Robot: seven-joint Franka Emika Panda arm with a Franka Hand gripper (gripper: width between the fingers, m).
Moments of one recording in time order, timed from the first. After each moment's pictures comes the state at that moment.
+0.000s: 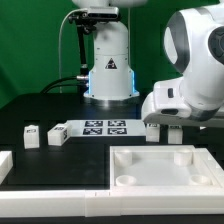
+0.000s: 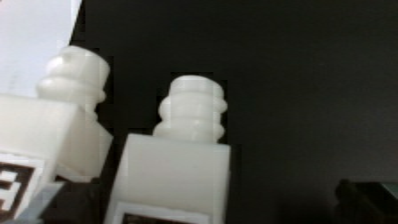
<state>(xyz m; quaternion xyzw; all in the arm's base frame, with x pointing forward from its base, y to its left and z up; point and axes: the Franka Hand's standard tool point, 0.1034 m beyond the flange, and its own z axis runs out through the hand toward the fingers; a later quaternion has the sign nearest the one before) 0.365 0.154 0.009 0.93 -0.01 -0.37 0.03</state>
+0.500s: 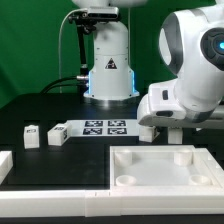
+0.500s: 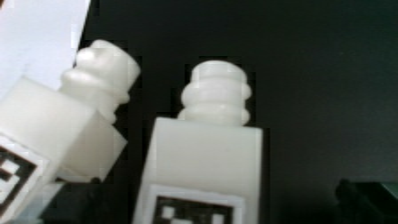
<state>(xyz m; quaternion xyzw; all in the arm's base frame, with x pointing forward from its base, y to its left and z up) 0.370 0.143 0.007 0.93 -0.01 -0.37 0.03</state>
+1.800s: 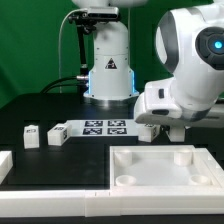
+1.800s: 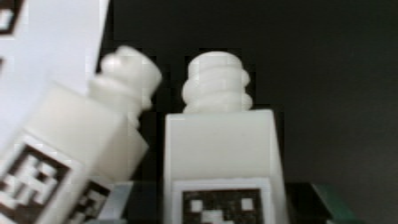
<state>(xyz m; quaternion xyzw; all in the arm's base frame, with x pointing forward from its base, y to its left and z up) 0.371 0.138 0.026 0.92 -0.01 -0.38 0.03</state>
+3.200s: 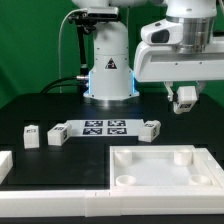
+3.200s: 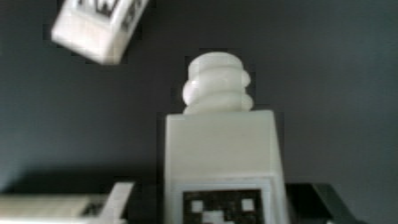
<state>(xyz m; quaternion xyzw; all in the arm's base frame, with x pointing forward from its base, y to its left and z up) 0.447 0.133 0.104 1.00 0.02 -0.02 -0.01</state>
